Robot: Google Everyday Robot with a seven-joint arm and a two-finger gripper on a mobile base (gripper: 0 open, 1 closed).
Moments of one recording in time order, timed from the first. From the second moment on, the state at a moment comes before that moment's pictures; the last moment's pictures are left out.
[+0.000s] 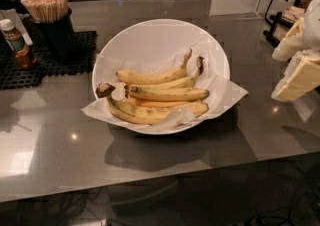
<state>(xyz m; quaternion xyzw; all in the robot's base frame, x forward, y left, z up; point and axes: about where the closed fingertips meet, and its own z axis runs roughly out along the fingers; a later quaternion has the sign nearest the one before) 0.438 -0.217 0.976 -0.60 0.78 -0.03 0.16</state>
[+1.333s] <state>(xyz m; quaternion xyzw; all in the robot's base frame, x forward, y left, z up) 0.454 -0.117 0.999 -0.73 0.63 0.11 0.25</state>
